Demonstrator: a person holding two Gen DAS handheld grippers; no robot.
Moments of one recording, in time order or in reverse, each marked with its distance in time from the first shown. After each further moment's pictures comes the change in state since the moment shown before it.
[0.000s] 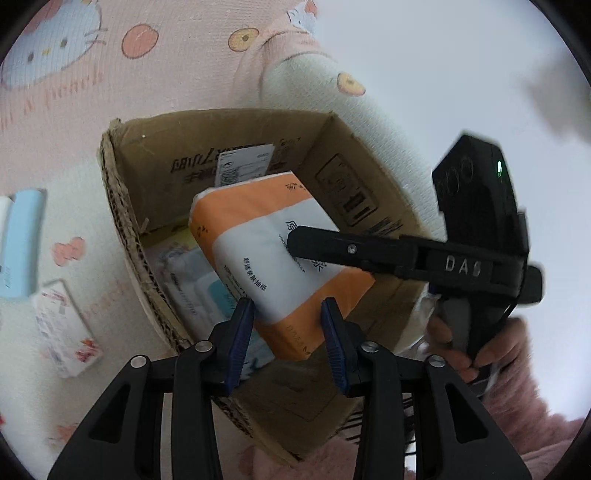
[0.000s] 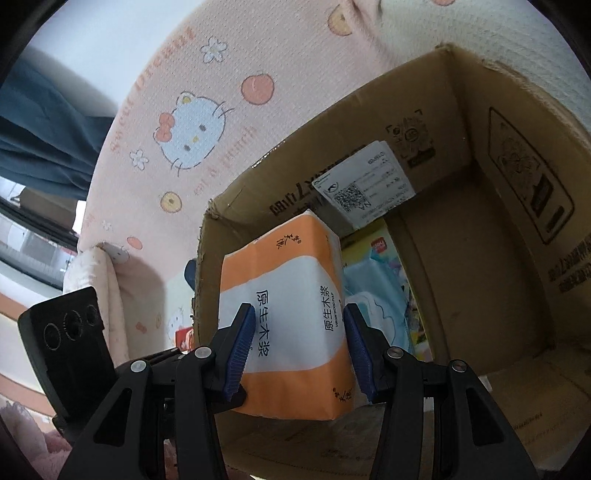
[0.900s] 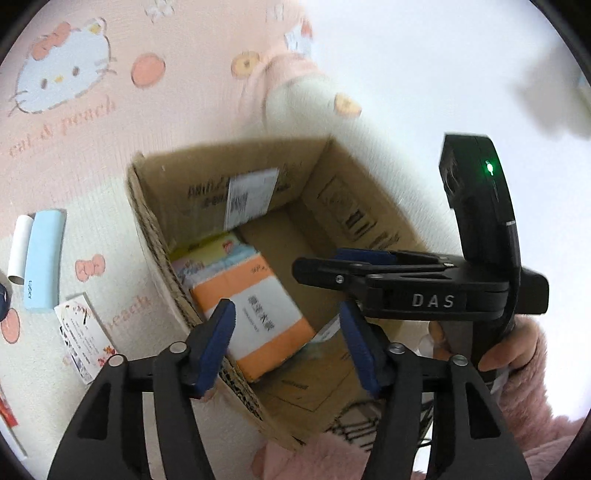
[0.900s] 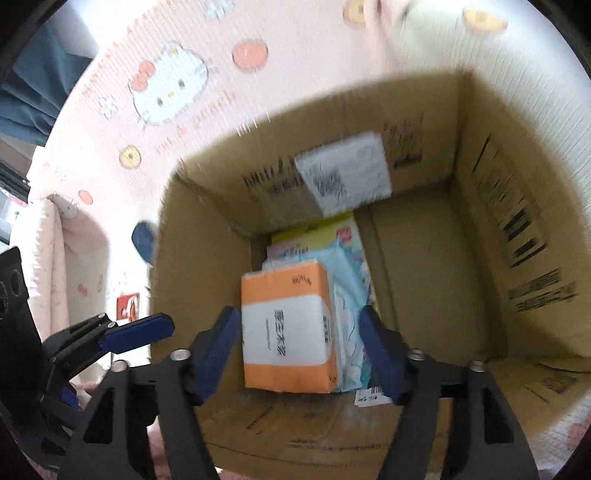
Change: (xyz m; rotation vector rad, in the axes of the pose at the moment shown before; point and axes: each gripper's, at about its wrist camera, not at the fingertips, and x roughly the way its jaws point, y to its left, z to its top) left arm -0.039 0.003 -0.001 0.000 -0.121 0.008; right arm 0.002 0.033 -0.009 -0.142 0.051 -0.275
